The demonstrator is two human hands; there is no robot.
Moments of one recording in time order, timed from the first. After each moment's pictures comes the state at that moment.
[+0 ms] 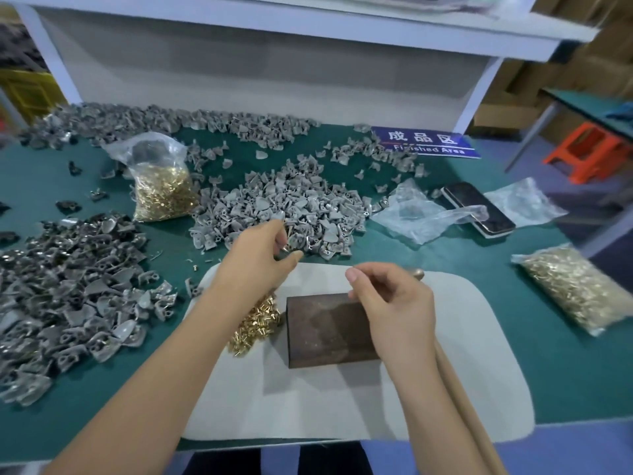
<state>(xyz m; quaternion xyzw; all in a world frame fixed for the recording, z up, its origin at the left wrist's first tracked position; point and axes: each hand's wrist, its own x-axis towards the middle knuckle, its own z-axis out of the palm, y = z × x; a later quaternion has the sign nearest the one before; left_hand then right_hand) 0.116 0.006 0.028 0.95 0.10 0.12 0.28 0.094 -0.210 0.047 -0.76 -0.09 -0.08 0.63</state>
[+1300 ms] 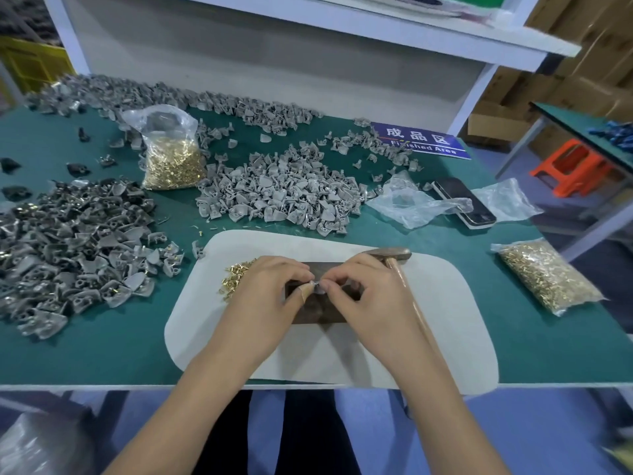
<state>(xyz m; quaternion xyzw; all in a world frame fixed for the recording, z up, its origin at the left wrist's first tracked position) 0.002 -0.059 0.035 0.89 0.04 0.19 0.41 0.062 -0.226 0.060 -0.89 -0.27 -0.05 0.35</state>
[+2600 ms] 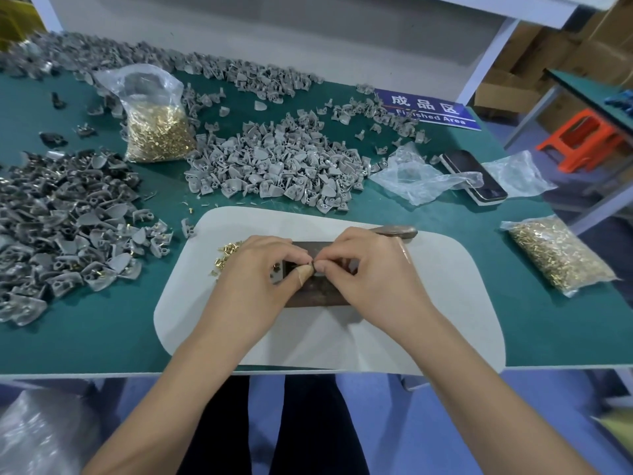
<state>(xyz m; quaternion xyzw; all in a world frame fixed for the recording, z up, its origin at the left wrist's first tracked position) 0.003 -0.052 0.029 0.87 0.05 0.19 0.45 0.073 -0.216 0.081 -0.89 -0.33 0.03 0.31</state>
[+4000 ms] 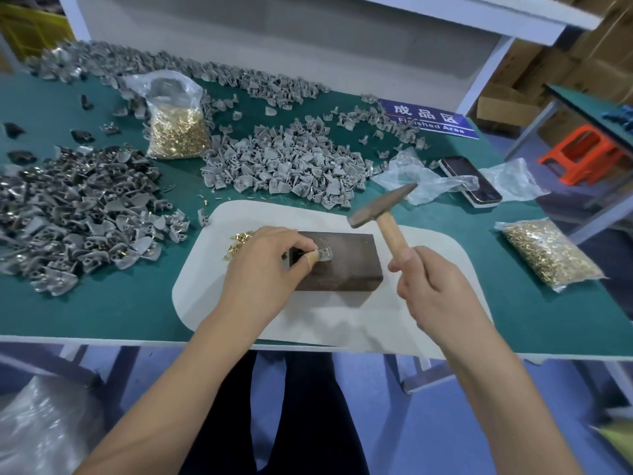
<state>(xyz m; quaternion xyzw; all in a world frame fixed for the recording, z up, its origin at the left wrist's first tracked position) -0.001 -0.059 0.025 0.88 0.09 0.21 0.41 0.053 -0.293 0.066 -0.90 -0.17 0.03 0.41</state>
